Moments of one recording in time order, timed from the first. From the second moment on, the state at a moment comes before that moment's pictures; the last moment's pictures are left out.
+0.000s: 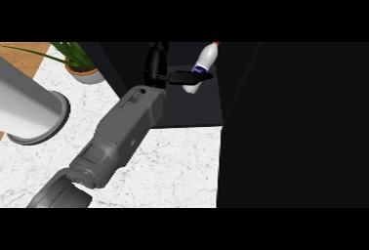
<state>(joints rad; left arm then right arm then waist) -1.14 0.01 -0.20 -0.27 0.54 0.37 -0.68 0.96 -0.15 0.19 -2.45 -0.15 0.35 -0.26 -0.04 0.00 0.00</state>
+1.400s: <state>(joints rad) -0.40 0.11 -0.56 -1.28 0.61 0.24 -0.51 0.97 -0.19 0.30 -2.48 -0.06 0.34 -0.25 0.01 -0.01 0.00</state>
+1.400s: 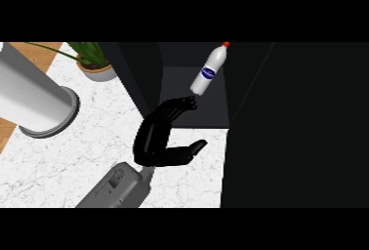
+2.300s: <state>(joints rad) 0.03 0.40 -0.46 -1.67 0.70 0.14 -0.52 0.98 -0.41 0.49 -2.50 0.01 0.48 -0.27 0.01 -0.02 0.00</state>
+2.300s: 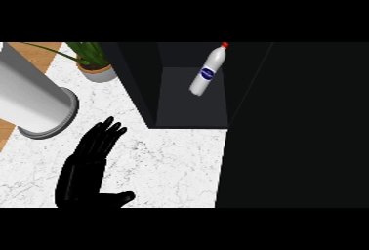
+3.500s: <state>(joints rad) 0.27 0.65 -0.22 -1.82 0.93 -0.12 -0.50 0.76 -0.46 0.66 -2.49 0.02 0.40 -0.14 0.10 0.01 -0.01</state>
